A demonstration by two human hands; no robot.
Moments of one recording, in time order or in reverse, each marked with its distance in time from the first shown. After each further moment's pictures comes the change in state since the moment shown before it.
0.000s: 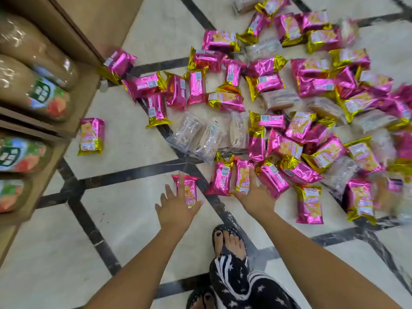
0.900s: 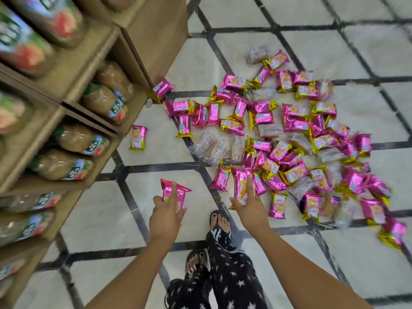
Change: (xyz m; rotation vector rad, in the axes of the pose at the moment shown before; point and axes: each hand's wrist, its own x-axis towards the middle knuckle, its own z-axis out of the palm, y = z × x) left_hand -0.208 -0.048 -0.196 -0.224 0.126 -0.048; right_hand -0.213 -0.050 -0.160 0.255 0.028 -0.205
